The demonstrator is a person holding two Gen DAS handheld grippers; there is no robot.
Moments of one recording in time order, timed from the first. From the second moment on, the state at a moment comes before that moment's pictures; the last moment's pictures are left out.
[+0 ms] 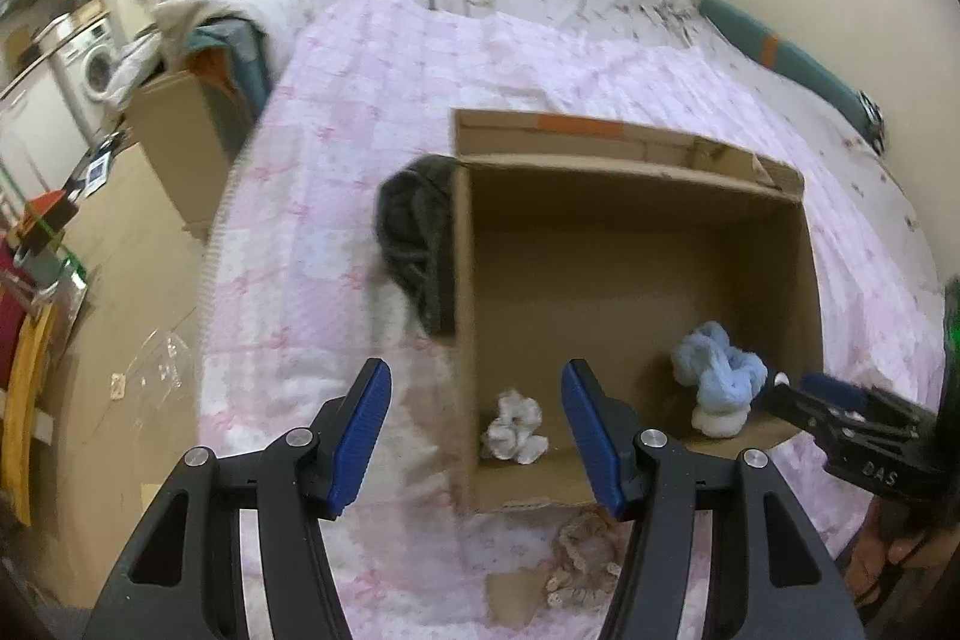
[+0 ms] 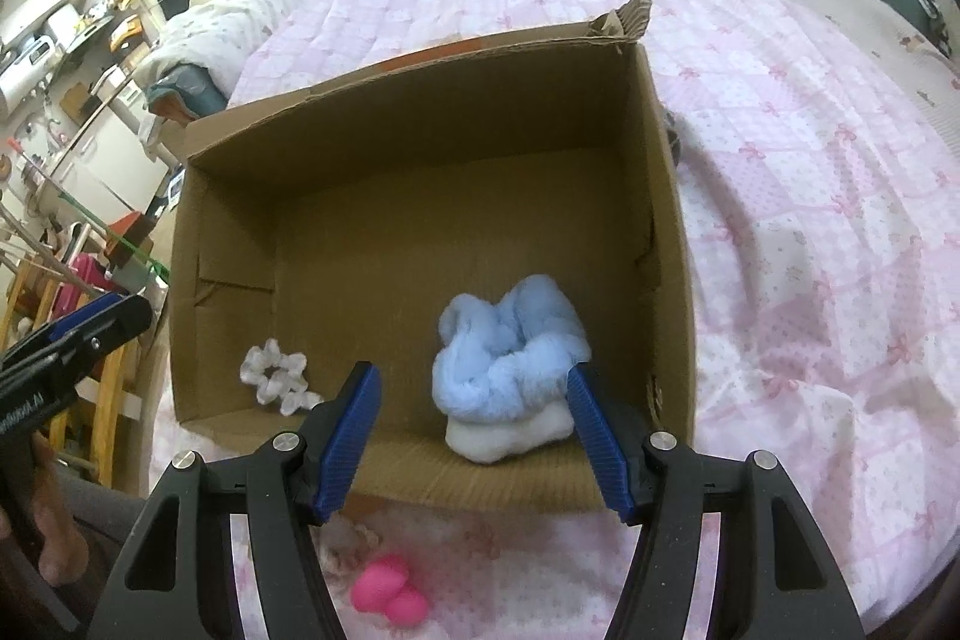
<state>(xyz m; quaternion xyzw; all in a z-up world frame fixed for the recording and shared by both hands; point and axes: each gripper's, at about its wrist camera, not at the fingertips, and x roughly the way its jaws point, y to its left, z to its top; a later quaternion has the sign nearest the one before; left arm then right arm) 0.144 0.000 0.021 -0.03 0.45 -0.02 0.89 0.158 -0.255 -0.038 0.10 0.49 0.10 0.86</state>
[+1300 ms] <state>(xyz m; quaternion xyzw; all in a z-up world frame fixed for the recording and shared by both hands) 0.095 0.043 -0.060 -0.12 0.59 0.04 0.80 0.058 -0.200 -0.122 0.11 0.70 0.19 0.68</state>
